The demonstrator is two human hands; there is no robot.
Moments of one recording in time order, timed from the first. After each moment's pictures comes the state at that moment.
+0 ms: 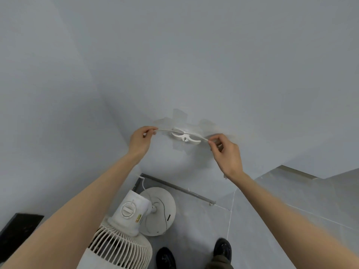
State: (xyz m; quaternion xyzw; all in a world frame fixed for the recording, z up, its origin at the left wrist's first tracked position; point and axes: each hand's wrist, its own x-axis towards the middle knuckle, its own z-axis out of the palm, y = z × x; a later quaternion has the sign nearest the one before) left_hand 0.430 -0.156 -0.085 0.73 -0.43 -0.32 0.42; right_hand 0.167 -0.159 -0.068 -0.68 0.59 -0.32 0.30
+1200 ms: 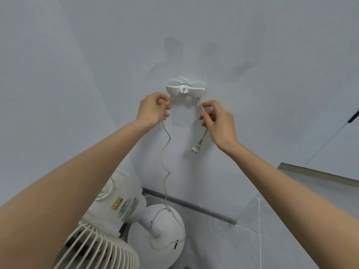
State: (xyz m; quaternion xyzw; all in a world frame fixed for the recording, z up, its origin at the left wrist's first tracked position) left_hand 0.382 -0.164 -0.165 0.66 -0.53 -0.26 0.46; right_hand 0.192 -0.164 -0.198 -0.69 0.49 -0.45 0.29
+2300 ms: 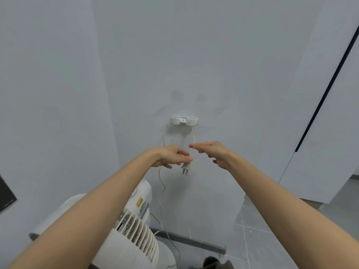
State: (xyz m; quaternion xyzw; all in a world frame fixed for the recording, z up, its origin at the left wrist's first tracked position) left_hand 0.367 -0.052 -0.132 0.57 -0.67 -0.45 0.12; right_hand 0.194 -0.066 -0.129 -0.58 0.61 -0.28 0.46
